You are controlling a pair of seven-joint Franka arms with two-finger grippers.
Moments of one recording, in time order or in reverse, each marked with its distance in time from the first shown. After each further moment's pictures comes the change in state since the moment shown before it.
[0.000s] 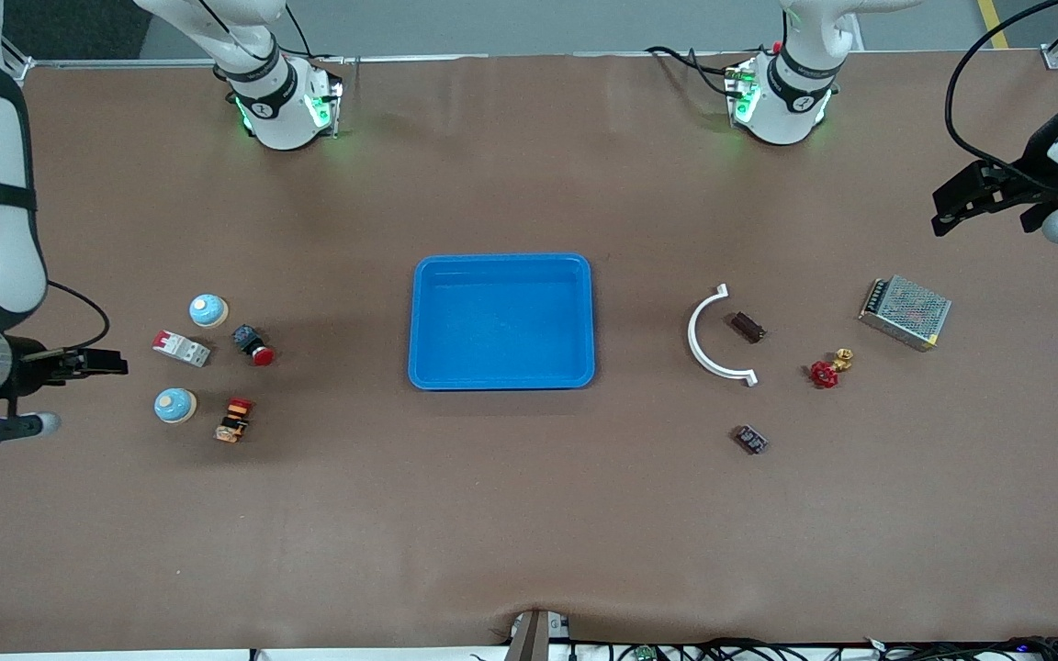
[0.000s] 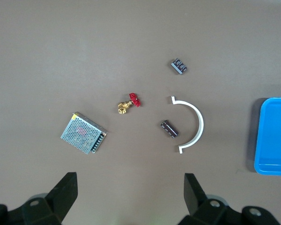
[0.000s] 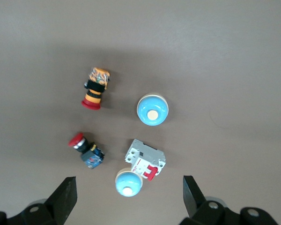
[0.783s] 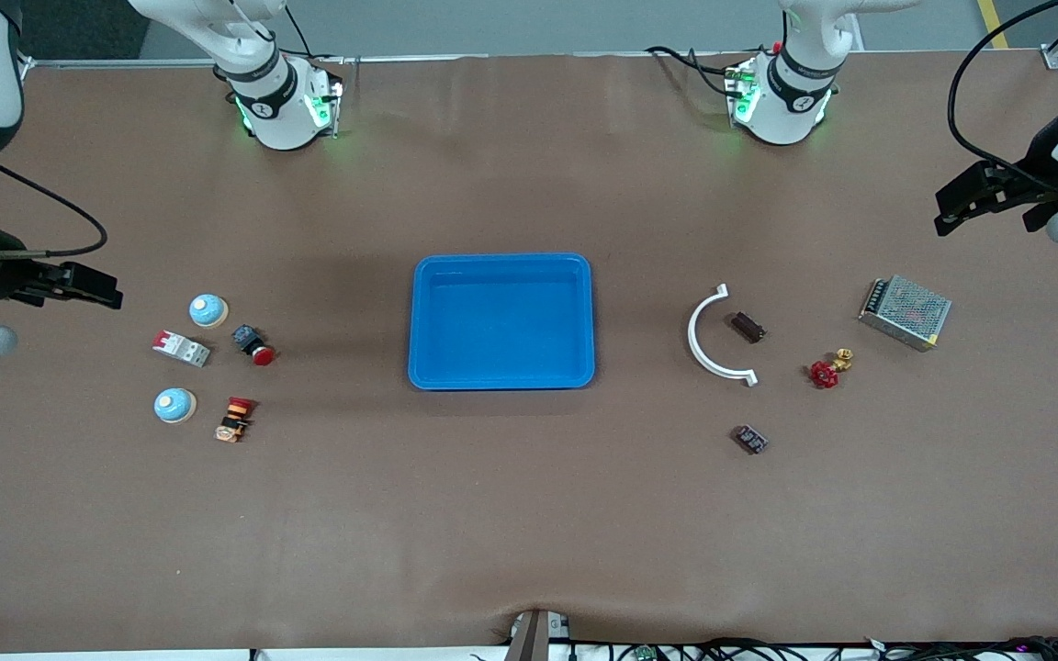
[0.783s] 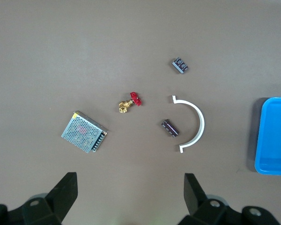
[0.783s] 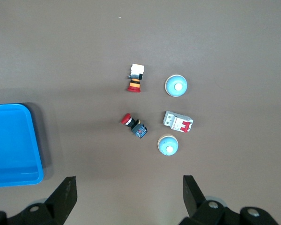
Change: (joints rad) left arm 0.000 0.000 0.001 0.000 0.000 -0.007 0.000; right arm 0.139 -0.264 0.006 0.008 0.002 -0.199 0.305
